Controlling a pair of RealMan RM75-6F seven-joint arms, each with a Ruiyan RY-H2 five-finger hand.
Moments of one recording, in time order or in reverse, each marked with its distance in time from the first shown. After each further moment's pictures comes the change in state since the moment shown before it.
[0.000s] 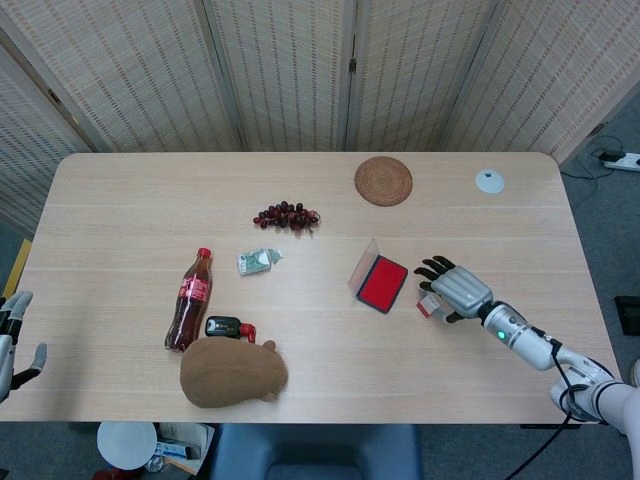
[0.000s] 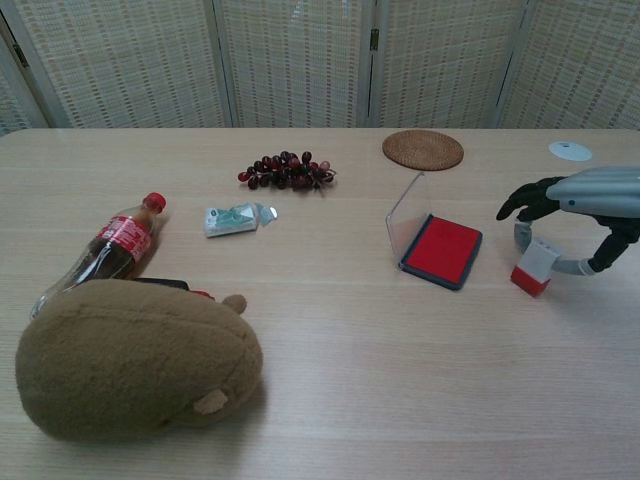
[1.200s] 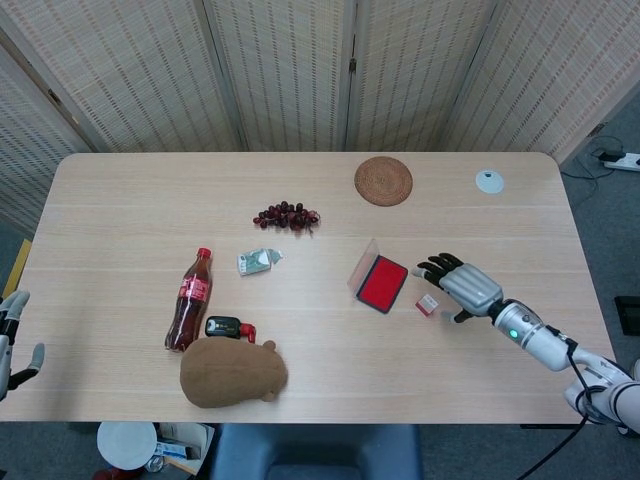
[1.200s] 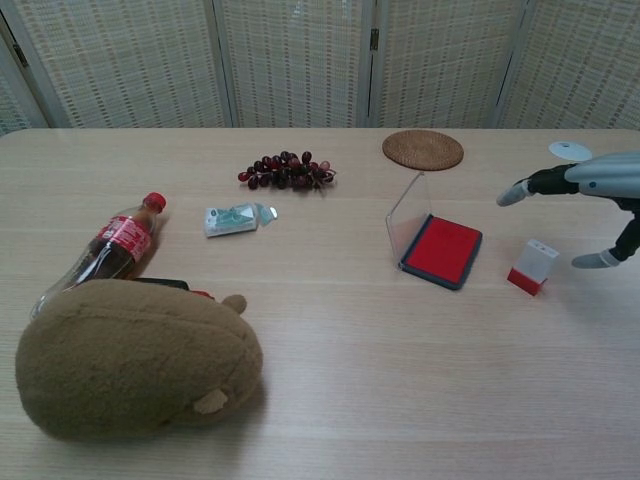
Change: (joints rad) left arm 0.003 0.001 -0.002 0.010 0.001 0.003 -0.021; right arm -0.008 0.082 -0.002 -0.057 -0.028 0.058 0.087
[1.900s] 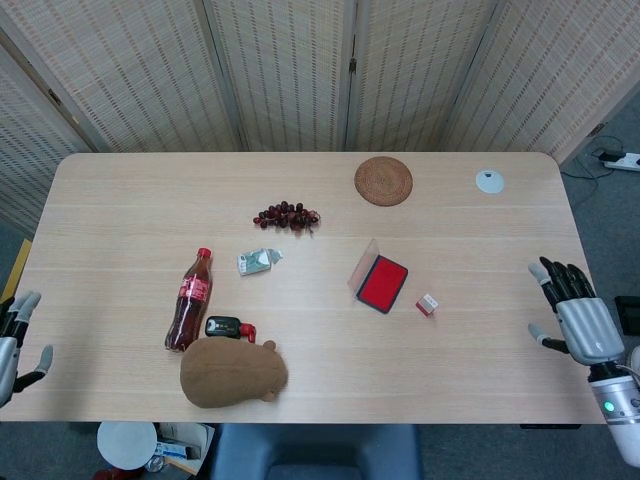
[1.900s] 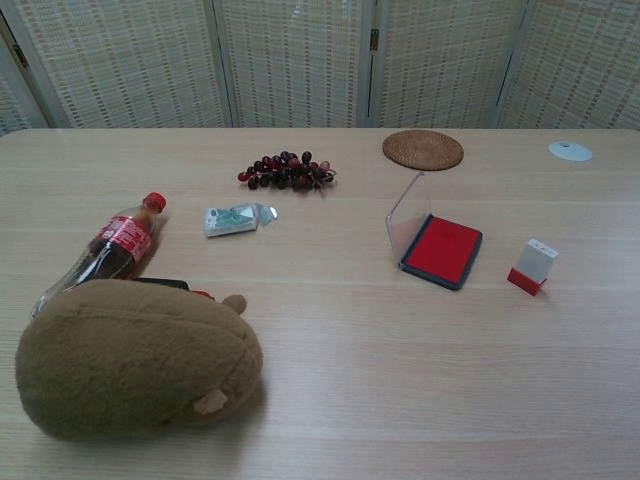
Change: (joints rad) left arm -0.001 0.019 0.024 -0.013 0.071 0.017 -0.041; right arm -0.471 0.084 0.089 -0.162 0.248 0.492 -0.286
